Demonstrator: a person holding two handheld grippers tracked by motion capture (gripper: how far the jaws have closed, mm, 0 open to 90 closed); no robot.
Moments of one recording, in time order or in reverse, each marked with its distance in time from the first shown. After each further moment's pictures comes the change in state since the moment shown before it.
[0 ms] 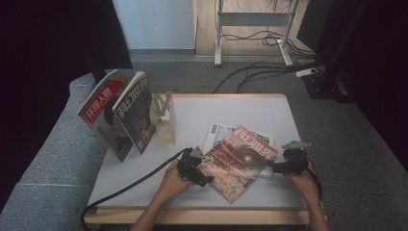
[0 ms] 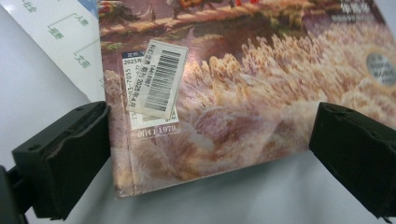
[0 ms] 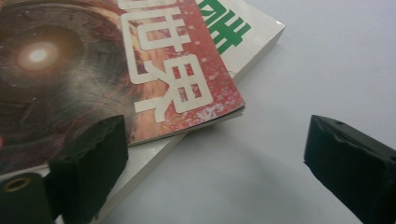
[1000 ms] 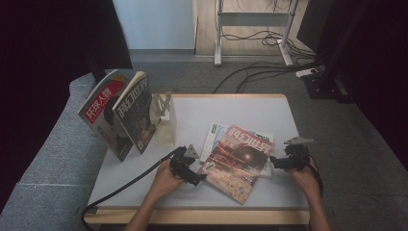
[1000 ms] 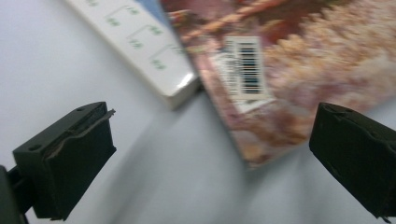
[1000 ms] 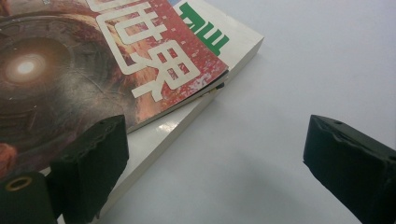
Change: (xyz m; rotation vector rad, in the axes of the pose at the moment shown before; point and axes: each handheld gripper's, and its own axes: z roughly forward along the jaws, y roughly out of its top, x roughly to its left) left arm 0.017 -0.007 -0.021 -0.007 0.079 0.009; right arm -0.010 0.007 -0.001 -0.010 -0.017 0.021
